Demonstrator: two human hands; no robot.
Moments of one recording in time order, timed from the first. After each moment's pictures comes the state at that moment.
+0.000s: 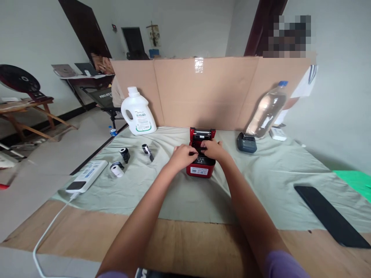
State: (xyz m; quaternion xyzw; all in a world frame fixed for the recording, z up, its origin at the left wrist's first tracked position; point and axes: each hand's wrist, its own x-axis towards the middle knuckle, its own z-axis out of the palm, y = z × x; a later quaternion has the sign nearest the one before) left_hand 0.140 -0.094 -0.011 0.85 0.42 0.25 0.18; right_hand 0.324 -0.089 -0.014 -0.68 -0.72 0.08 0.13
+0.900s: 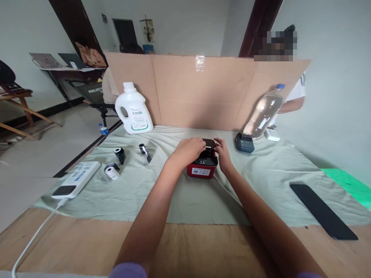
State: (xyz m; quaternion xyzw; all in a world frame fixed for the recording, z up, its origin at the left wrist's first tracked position) left_hand 0.148 -0.093 0.030 0.93 0.32 0.16 0.01; right_hand 0.343 -0.101 -0.073 -0.55 -0.49 0.26 0.63
